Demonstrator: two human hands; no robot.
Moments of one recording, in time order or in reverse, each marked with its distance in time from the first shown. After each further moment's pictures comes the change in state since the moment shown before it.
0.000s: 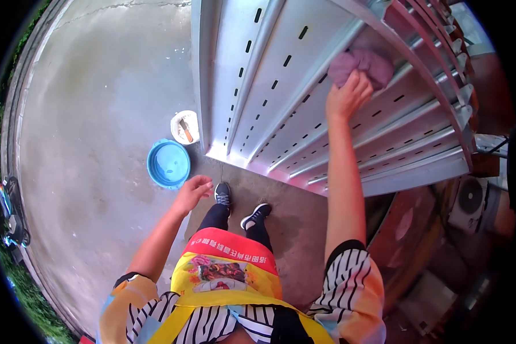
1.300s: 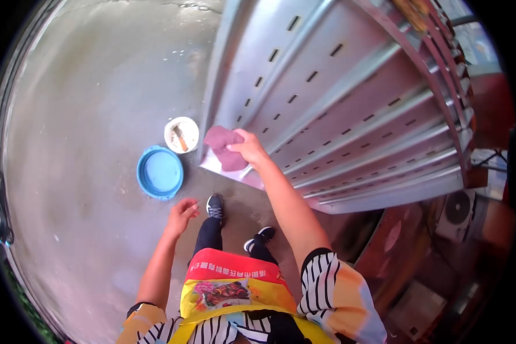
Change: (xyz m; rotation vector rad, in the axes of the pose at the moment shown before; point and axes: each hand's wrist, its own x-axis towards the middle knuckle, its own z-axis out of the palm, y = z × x) left_hand 0.004 -0.095 -0.044 -0.080 0.184 -0.003; right_hand -0.170 -0.179 0.025 1.231 -1.443 0.814
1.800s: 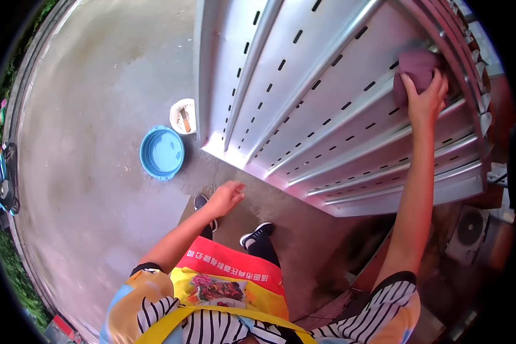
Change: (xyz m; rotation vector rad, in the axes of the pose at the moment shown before) left_hand 0.016 -0.011 0.182 0.600 -0.139 0.398; right_hand -0.162 -0.161 -0.323 -1.241 1.270 -0.899
